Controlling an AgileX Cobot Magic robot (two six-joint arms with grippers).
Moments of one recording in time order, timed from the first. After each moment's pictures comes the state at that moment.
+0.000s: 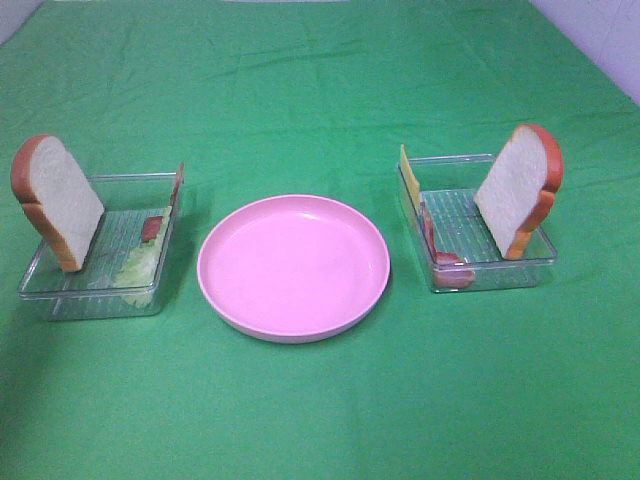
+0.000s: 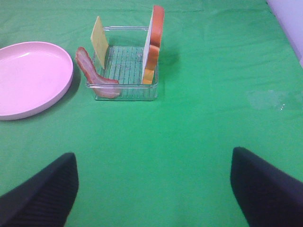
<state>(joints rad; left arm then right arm) 0.06 1.43 -1.11 -0.20 0.90 0.09 -0.05 0.00 -0.51 0.17 1.07 -0.16</state>
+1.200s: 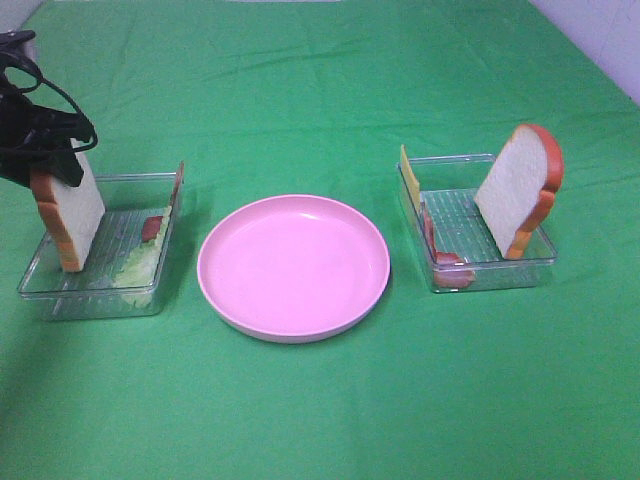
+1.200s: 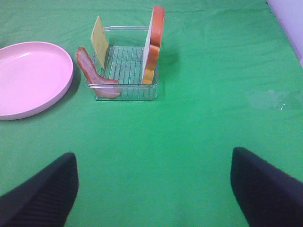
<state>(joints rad) -0.03 1.92 -1.33 -0.26 0.68 0.17 -0.05 0.00 -0.51 0.17 1.07 -0.16</state>
